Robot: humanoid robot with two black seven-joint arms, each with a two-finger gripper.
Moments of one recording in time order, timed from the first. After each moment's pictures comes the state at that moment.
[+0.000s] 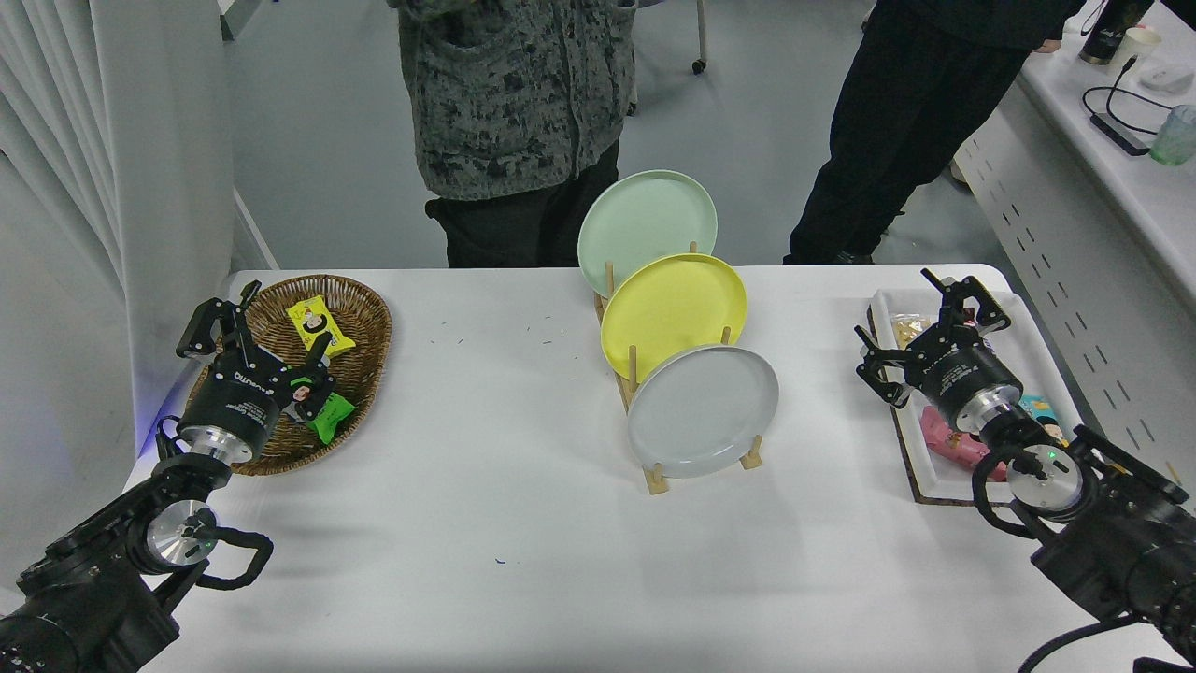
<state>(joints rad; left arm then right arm) -0.49 0.39 -0.88 -0.59 0.16 -0.52 -0.55 0.72 -0.28 0.64 0.38 0.20 0.49 0.22</state>
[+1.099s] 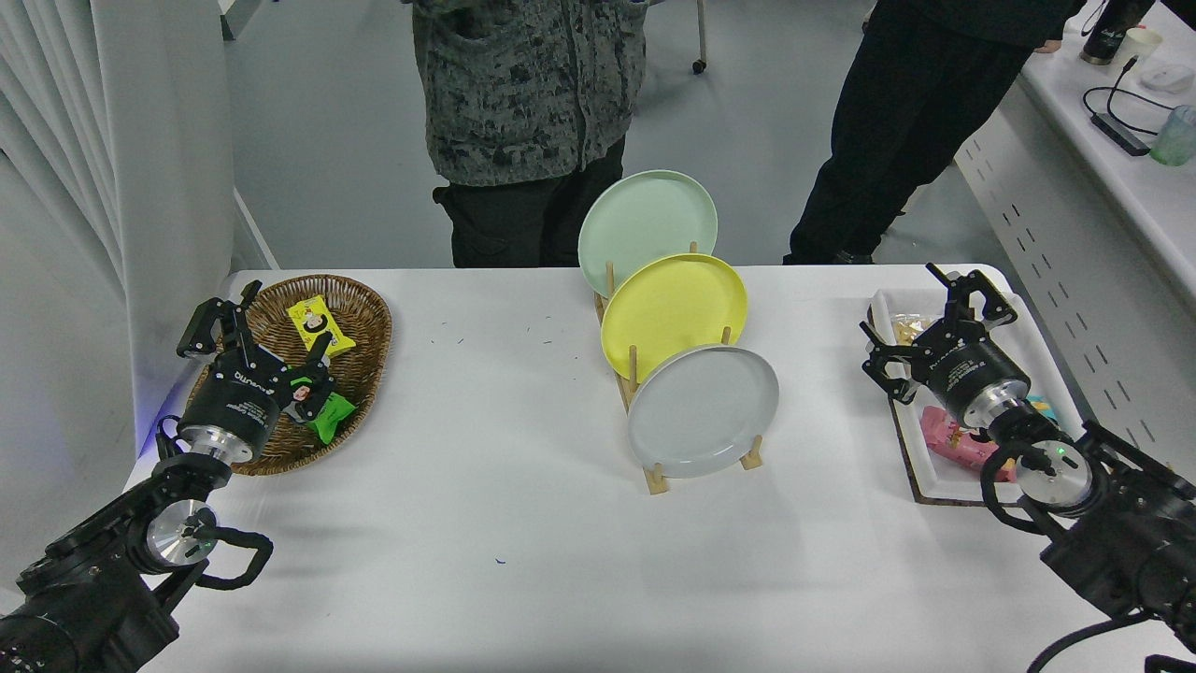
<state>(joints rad) -0.49 0.39 -0.87 -0.59 0.16 -0.52 -0.56 0.73 -0.30 0.62 0.40 0.19 0.49 0.22</state>
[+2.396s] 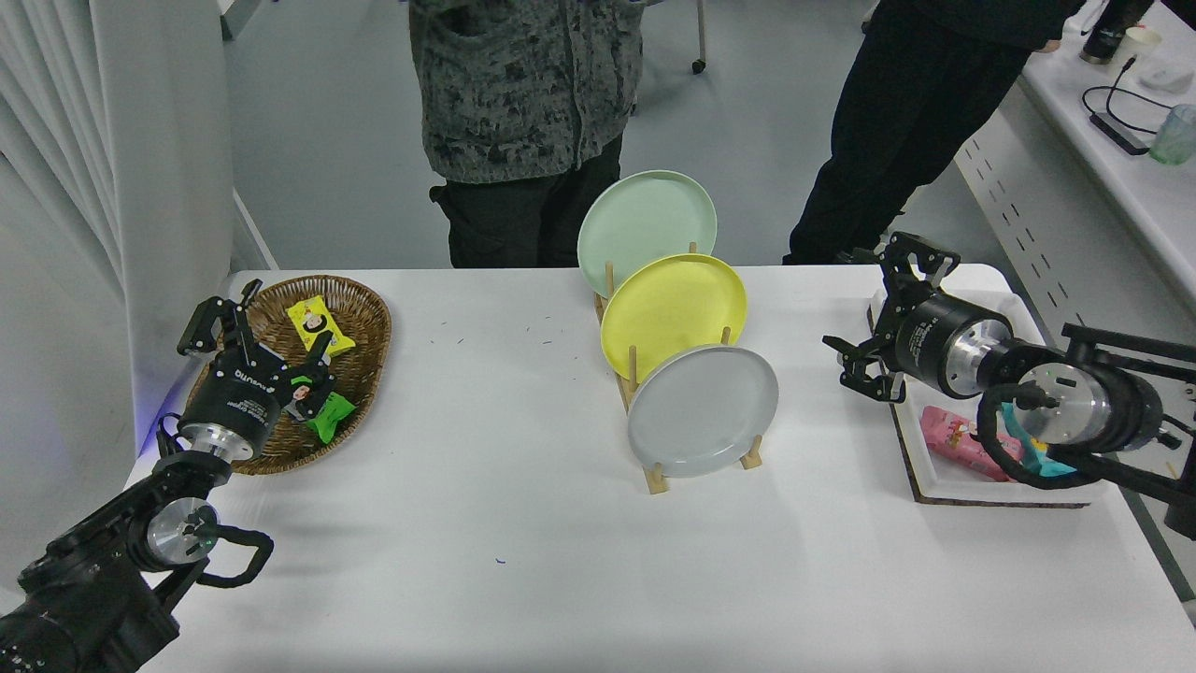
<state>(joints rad) -0.49 0.39 -0.87 -0.59 0.16 -0.52 -0.55 1.15 -0.75 -0.04 1.46 0.53 -0.34 0.19</state>
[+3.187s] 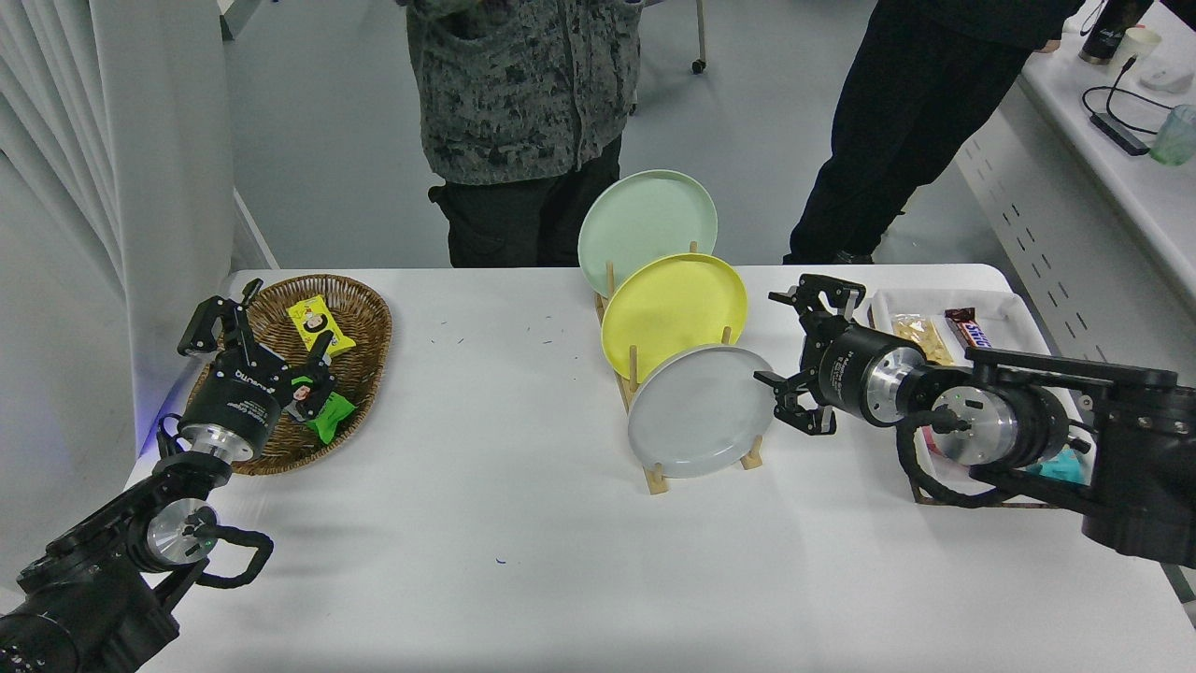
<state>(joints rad) -0.49 0.39 -0.87 -0.59 0.16 -0.52 -0.55 1.14 -0.57 -0.09 1.34 0.45 -0.31 0.16</state>
